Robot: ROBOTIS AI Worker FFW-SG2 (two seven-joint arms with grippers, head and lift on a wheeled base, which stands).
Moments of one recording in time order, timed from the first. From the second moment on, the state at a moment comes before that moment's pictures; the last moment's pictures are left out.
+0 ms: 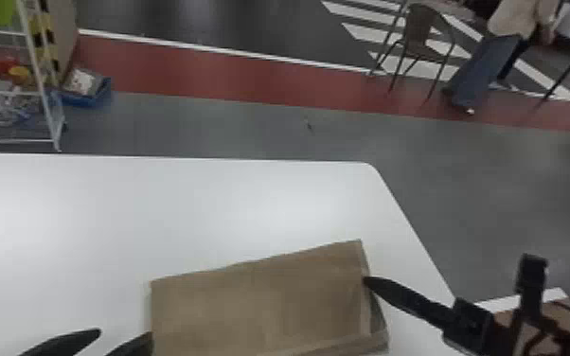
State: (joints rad) left arm 0.51 0.01 0.06 -2.44 0.38 1.17 -0.44; right arm 0.27 -0.04 -0.87 -2.27 -0.47 1.57 0.92
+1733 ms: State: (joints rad) left arm 0.49 0.01 0.06 -2.40 0.38 1.17 -0.43; right arm 0.31 -0.02 -0.79 -2.19 -0.33 1.46 0.83
